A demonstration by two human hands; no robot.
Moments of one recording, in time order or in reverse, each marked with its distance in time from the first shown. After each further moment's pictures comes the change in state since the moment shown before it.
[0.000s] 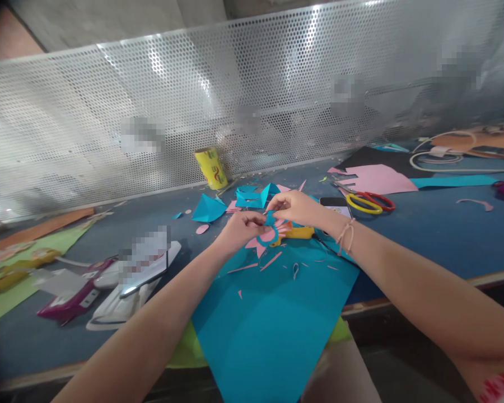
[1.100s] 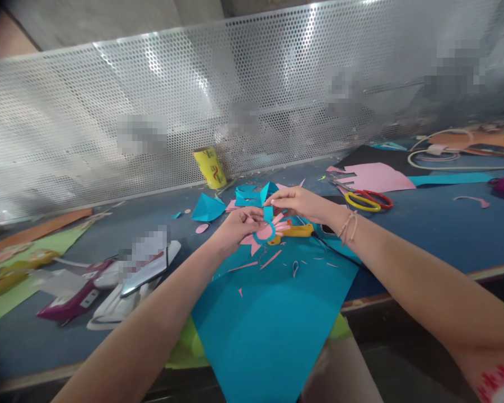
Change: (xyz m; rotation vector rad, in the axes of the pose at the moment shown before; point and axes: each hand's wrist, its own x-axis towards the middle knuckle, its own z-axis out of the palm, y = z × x) left_hand -0.004 0.008 -0.001 -0.452 -0.078 -0.067; right_hand 0.001 0.014 -0.007 0.523 -0.100 0.128
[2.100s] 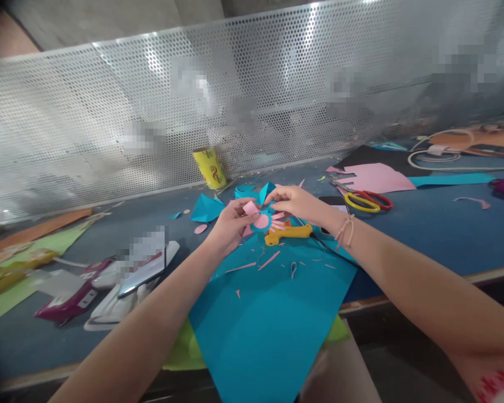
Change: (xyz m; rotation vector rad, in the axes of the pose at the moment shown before) left_hand 0.003 -0.003 -0.001 -0.163 0.209 0.078; right_hand 0.005 0.003 0.004 -0.156 0.075 -0.071
